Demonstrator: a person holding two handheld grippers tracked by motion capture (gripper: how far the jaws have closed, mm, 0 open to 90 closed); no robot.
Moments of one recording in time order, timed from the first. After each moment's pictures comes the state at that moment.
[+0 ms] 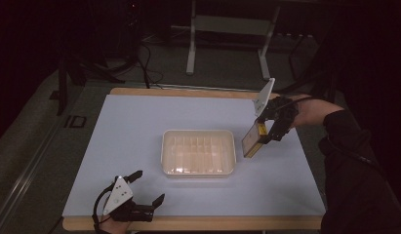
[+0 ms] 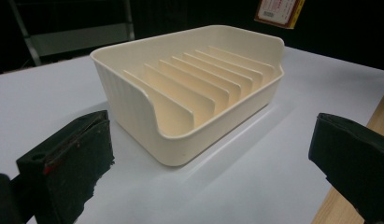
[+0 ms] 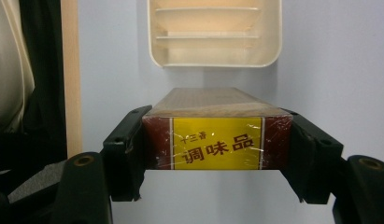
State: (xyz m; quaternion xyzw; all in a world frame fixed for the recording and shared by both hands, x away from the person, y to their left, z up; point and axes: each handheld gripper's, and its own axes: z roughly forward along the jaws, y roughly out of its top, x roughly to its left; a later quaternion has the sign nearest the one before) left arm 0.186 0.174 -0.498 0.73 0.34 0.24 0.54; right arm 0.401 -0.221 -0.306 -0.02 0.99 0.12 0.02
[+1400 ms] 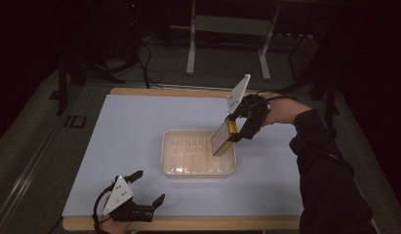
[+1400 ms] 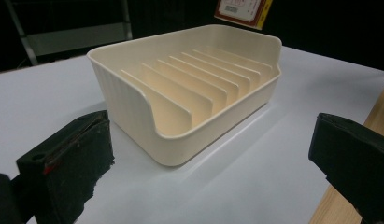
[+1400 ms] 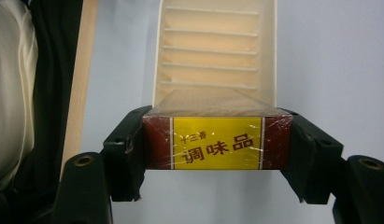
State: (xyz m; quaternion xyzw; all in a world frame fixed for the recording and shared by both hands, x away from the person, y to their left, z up) left arm 0.186 0.174 -0.498 0.73 0.34 0.24 0.55; right arm 0.399 -0.156 -0.306 -0.06 0.98 0.20 0.01
